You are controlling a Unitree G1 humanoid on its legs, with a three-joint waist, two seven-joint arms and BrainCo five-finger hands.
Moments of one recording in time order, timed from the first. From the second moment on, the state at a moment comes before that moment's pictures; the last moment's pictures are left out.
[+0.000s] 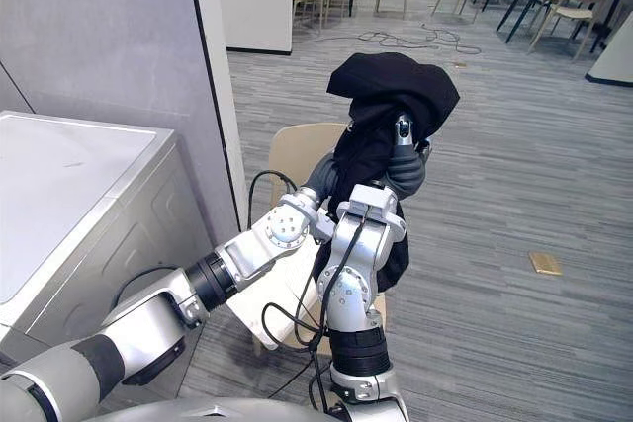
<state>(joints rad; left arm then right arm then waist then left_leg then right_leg) -0.80 -0.13 -0.79 0.53 -0.23 -0.06 0.33 -0.24 0.07 0.09 -0.34 0.94 -0.48 -0.42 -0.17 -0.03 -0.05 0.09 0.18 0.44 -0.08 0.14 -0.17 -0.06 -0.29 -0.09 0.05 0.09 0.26</state>
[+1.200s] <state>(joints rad) -0.34 0.05 -0.04 0.05 -0.23 -0.12 0.31 0.37 -0.02 -0.43 -0.37 0.91 -0.22 -0.09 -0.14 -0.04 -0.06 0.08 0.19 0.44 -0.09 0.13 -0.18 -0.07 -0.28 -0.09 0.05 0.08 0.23</state>
